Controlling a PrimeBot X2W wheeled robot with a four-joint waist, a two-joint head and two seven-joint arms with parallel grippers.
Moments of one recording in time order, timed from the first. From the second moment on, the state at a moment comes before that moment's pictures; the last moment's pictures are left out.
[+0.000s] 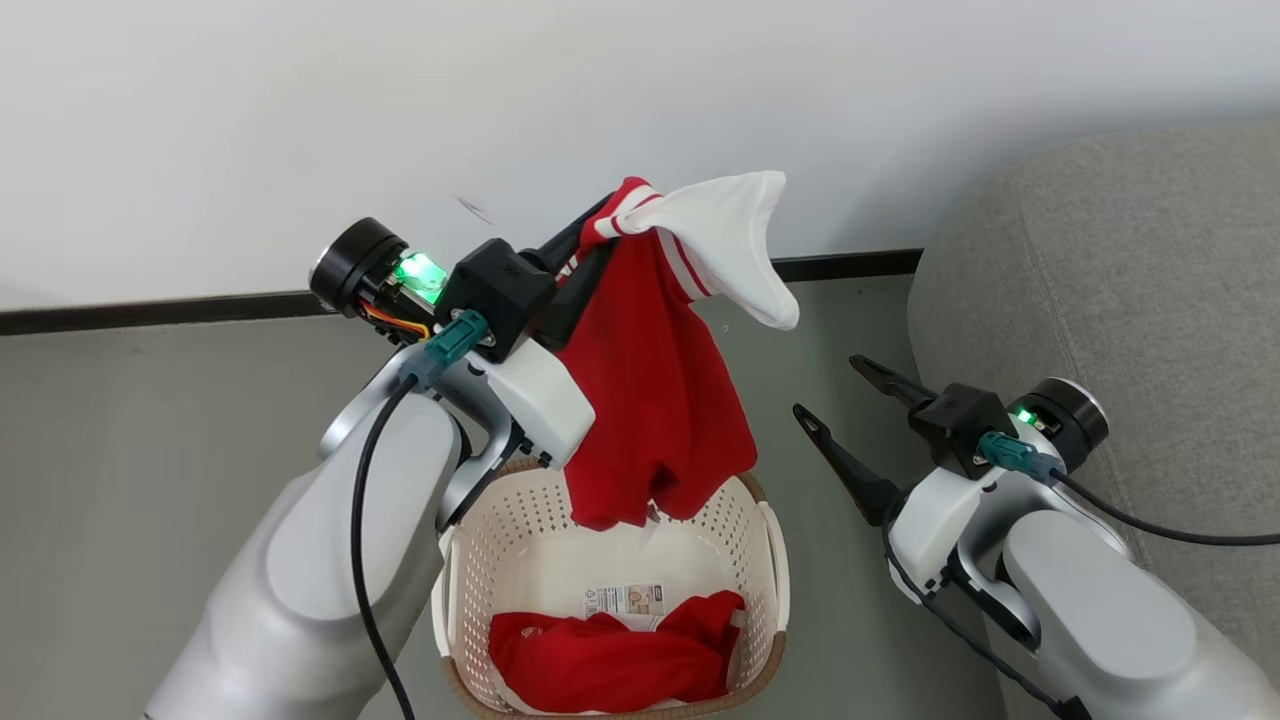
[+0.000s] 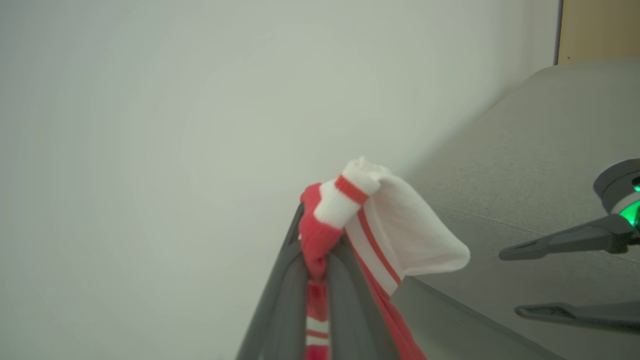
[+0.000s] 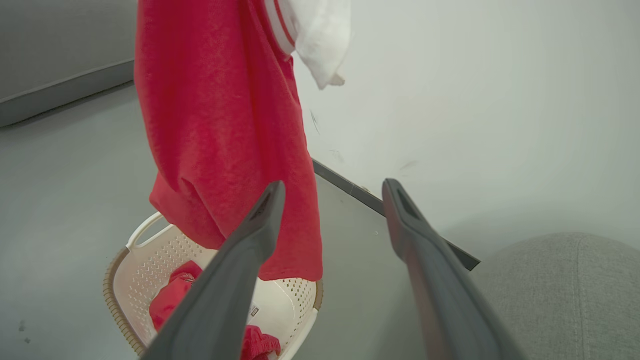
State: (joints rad) left arm -0.73 0.07 -0.51 0.31 -0.19 -0.12 -0.09; right arm -0.52 -0.22 0.58 0.45 0.13 0.13 -0.25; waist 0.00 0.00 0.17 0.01
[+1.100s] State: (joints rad) left arm -0.70 0.06 -0.62 0.12 -0.31 -0.13 0.06; right arm -0.64 -0.27 0.95 0.59 0.35 0.13 -0.25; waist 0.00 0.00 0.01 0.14
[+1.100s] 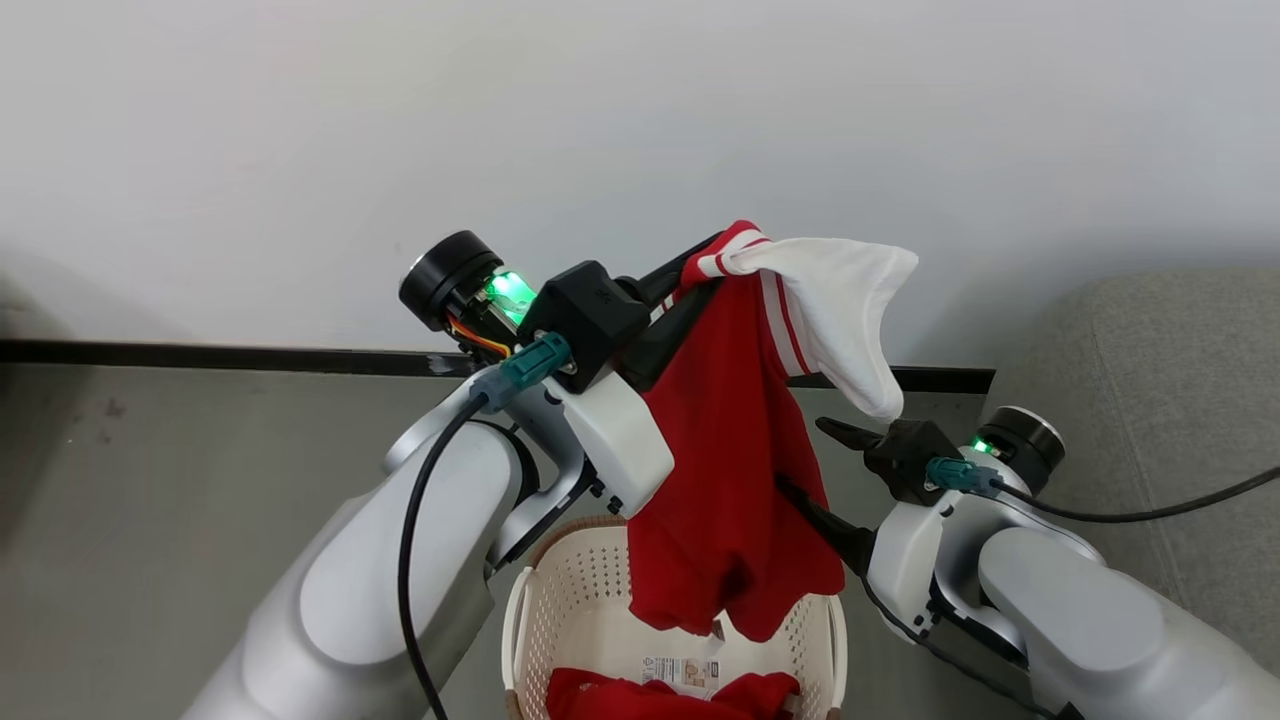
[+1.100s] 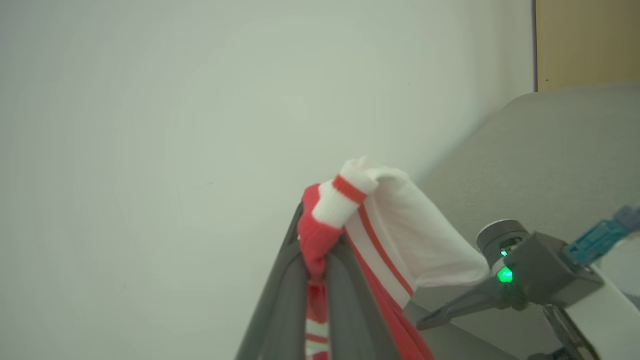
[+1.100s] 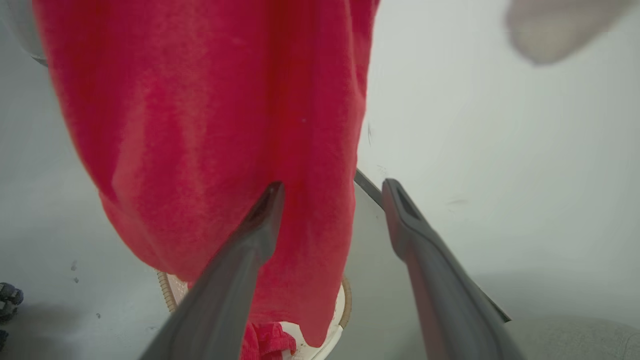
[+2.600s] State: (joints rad) left arm -0.57 0.09 -0.59 0.19 -0.37 -0.07 0.05; right arm -0.67 -0.39 0.97 0.43 0.50 0.13 -0.25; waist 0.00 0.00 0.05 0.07
